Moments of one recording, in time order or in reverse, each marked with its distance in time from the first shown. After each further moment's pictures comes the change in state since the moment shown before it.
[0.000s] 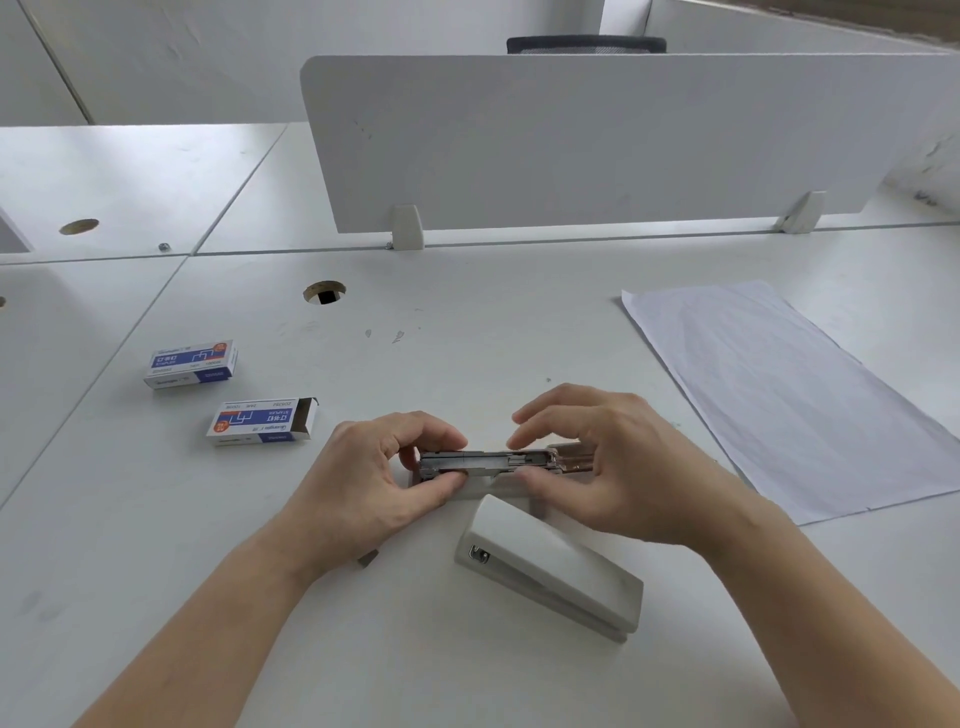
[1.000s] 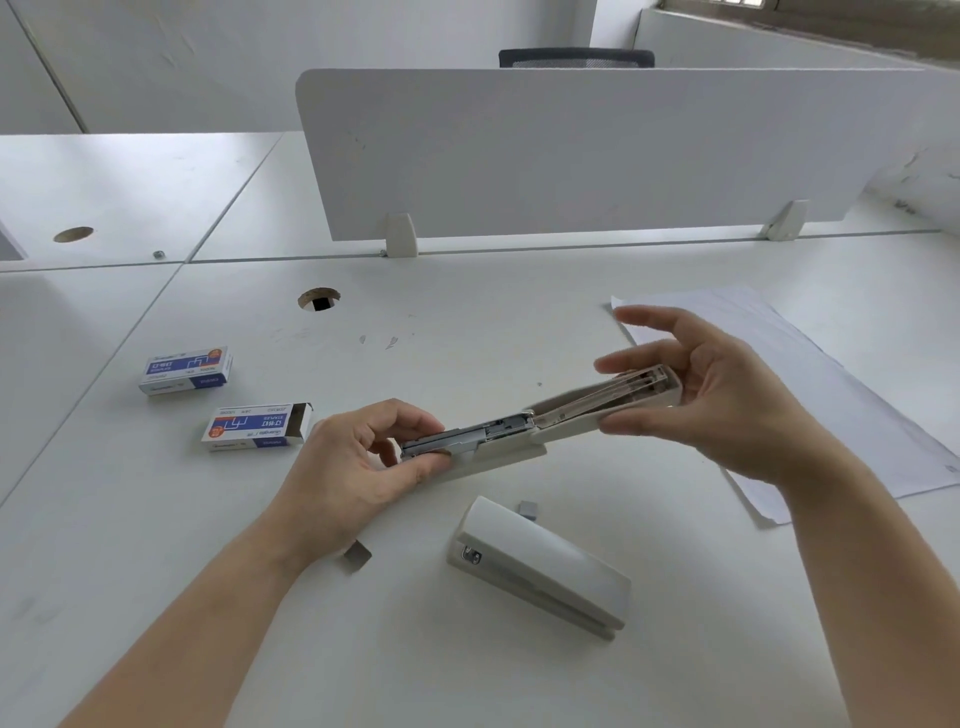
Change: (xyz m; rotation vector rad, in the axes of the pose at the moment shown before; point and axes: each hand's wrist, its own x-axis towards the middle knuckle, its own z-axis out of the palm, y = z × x) left_hand 0.005 -0.005 -0.001 -0.177 0.059 -0.106; right_hand -0.012 0.033 -0.055 0.509 0.212 0.208
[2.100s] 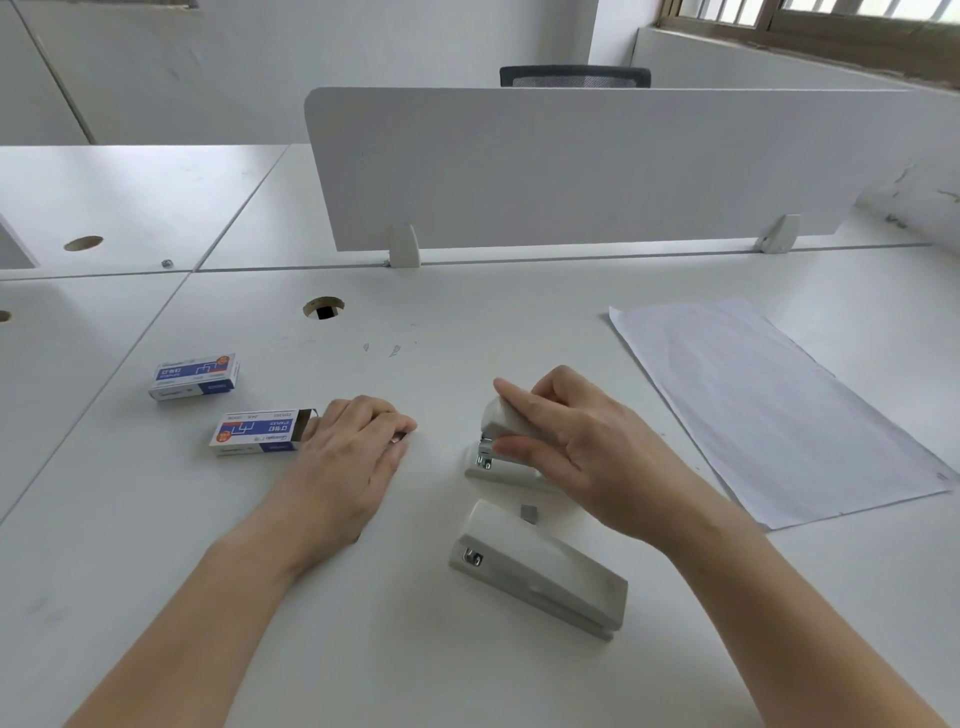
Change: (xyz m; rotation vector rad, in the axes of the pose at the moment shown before) left_hand 0.006 -0.035 -0.009 0.659 -0.026 0.162; right_hand 0.001 -0.003 0.074 -0.672 -0.076 -0.253
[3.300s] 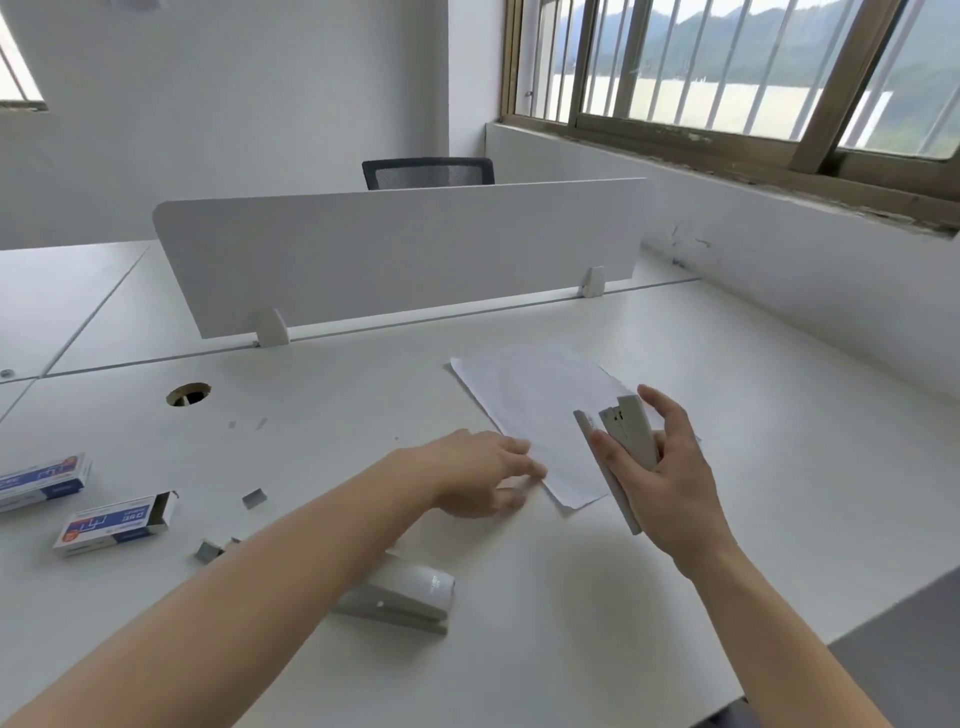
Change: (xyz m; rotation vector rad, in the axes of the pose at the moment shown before) left_hand 0.105 0.203 0.051 0.263 -0.644 0.529; right_hand -0.134 0.073 -0.076 0.550 0.685 0.671
